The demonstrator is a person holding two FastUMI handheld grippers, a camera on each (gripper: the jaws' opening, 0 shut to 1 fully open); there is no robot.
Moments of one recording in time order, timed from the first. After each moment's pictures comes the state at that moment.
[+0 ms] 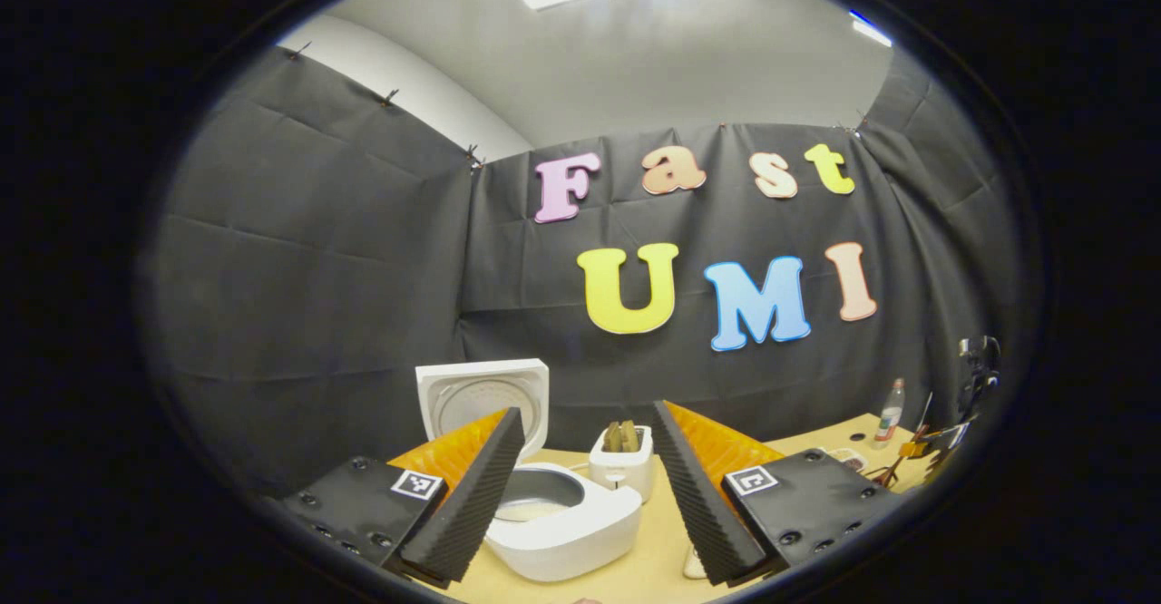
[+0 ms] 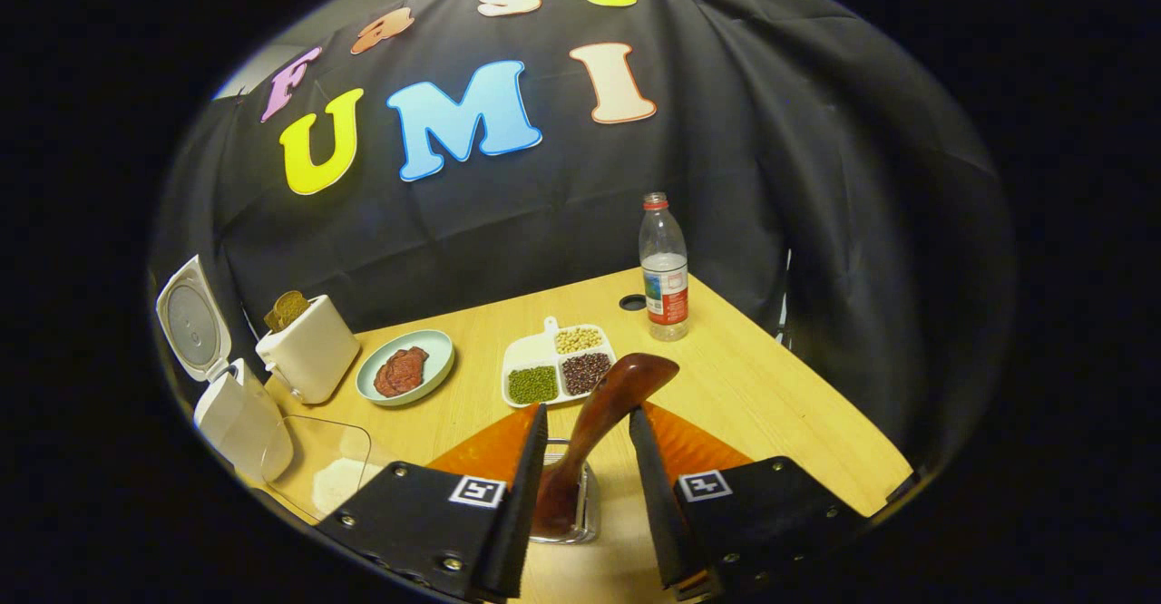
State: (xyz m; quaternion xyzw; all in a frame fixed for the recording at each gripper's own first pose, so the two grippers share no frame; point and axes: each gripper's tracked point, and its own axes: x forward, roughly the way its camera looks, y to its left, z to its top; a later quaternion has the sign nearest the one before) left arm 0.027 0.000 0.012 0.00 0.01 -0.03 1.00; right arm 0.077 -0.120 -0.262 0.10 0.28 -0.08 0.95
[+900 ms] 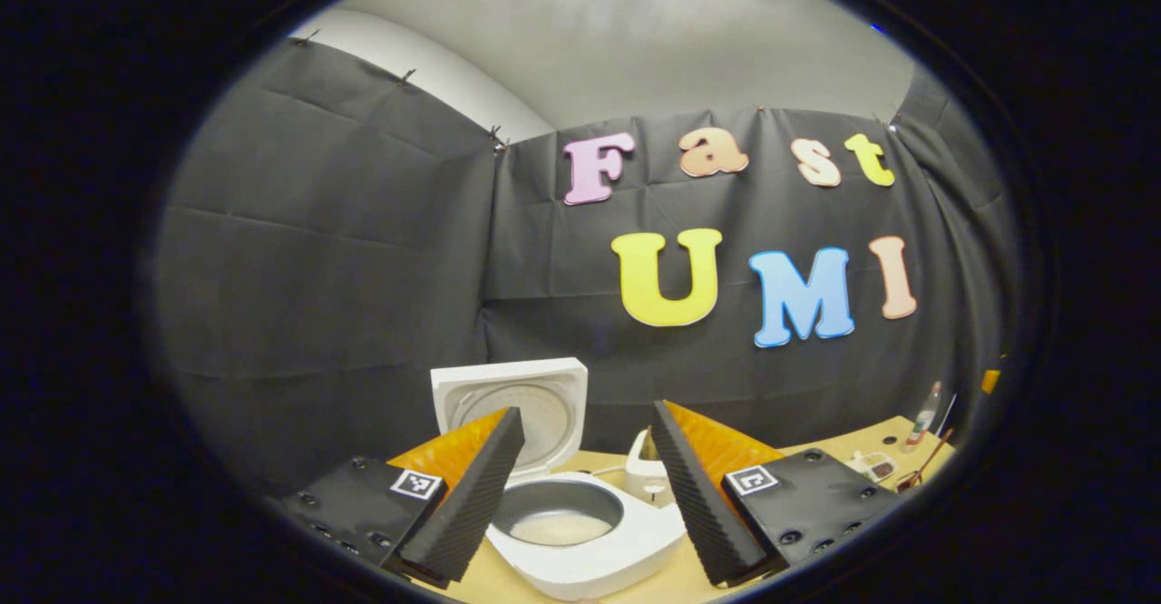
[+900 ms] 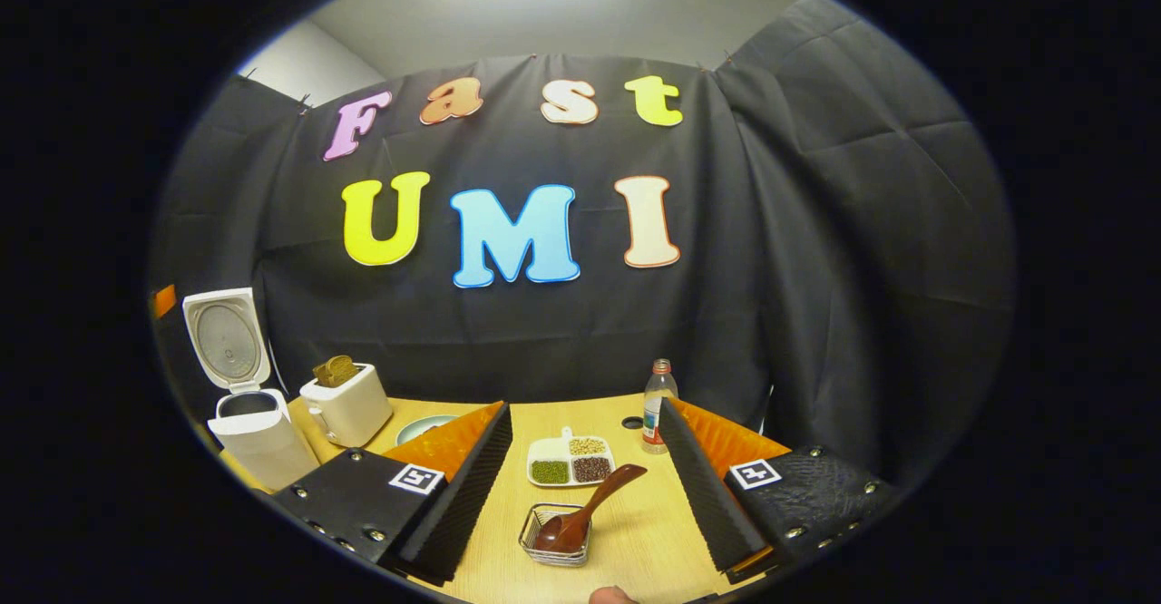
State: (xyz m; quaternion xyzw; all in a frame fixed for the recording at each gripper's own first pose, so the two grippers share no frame) left arm 0.123 0.070 0.006 0.00 0.03 0.02 1.00; right arm 0.044 -0.090 -0.078 0.02 0.12 -0.06 0.99
